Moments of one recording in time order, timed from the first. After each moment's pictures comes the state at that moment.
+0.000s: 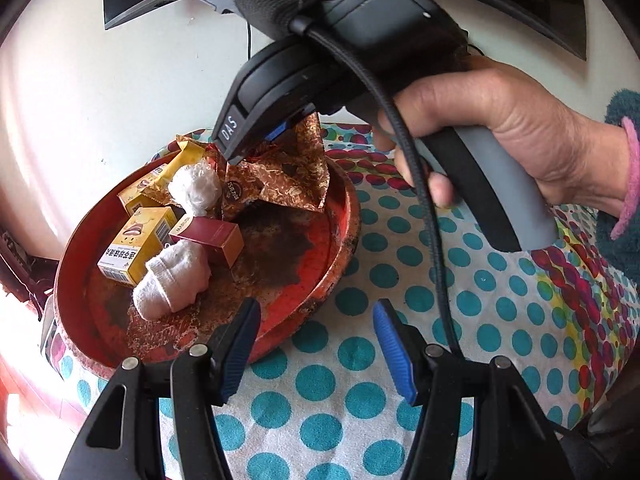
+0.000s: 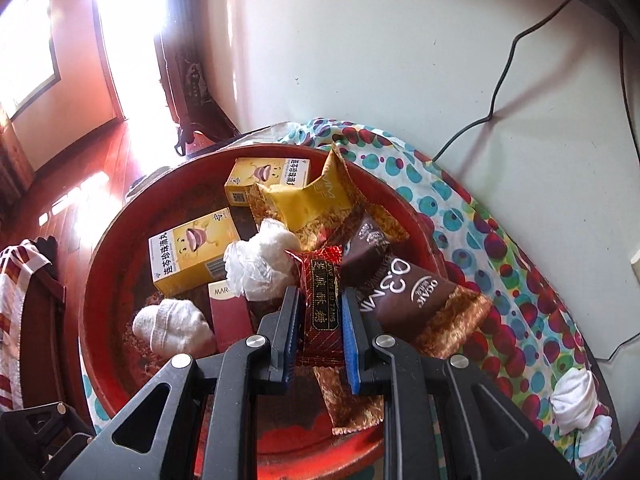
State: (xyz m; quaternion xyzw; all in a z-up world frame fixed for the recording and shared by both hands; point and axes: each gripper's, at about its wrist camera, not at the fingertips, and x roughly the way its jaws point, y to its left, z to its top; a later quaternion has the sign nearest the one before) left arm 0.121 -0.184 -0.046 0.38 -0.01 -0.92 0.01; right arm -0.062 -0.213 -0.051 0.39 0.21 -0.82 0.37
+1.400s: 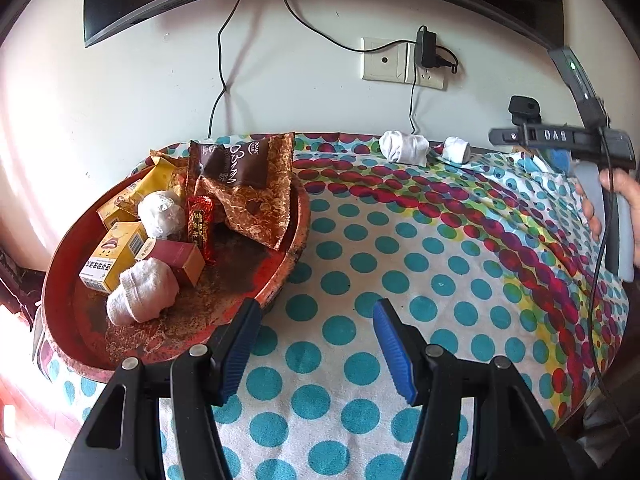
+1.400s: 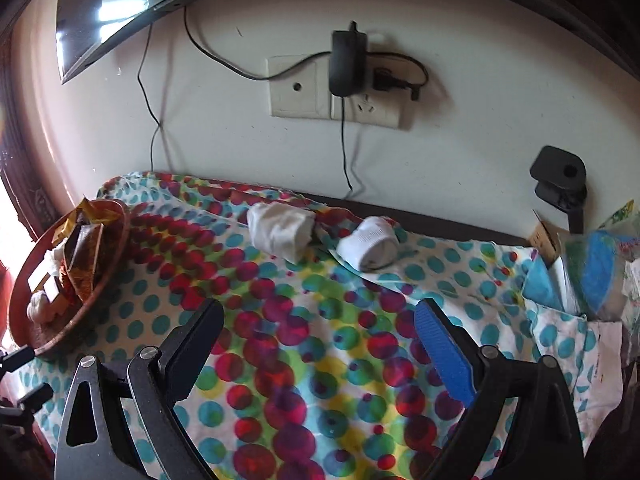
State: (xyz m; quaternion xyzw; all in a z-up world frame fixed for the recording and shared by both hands) left arm 0.121 -0.158 -0.039 0.38 0.00 -0.93 -0.02; right arm -0.032 0.110 -0.042 0.37 0.03 -0.93 0.08
